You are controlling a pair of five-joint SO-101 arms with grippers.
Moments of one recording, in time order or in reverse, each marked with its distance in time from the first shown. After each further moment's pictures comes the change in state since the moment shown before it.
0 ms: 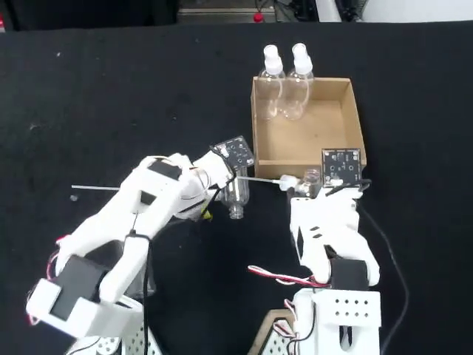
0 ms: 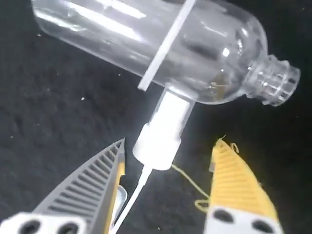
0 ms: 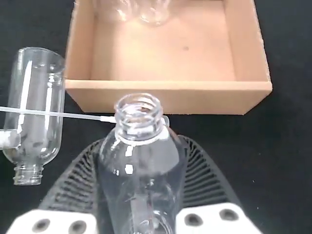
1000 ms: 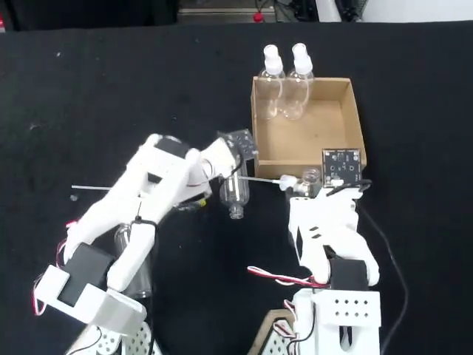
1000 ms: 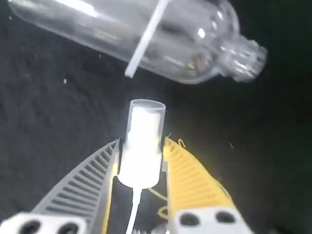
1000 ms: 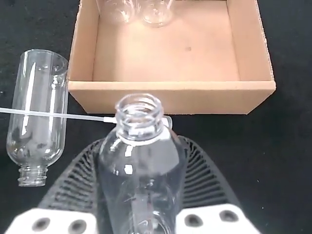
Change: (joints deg) left arm 0.4 4.7 -16.8 23.6 -0.4; right arm -0.3 0.0 0.0 0.0 -2.4
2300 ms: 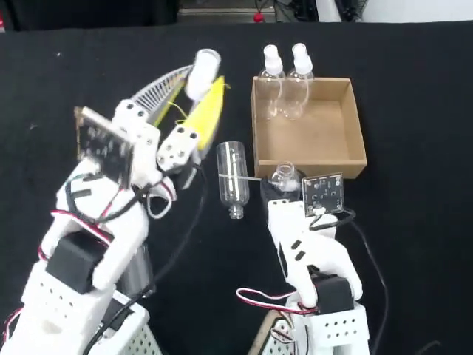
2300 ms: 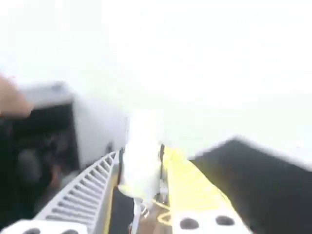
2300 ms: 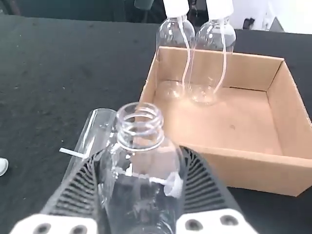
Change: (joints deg) left arm 6.8 -59.9 9.7 -37.5 40.2; right arm -10.9 -22.4 13.4 -8.6 -1.0
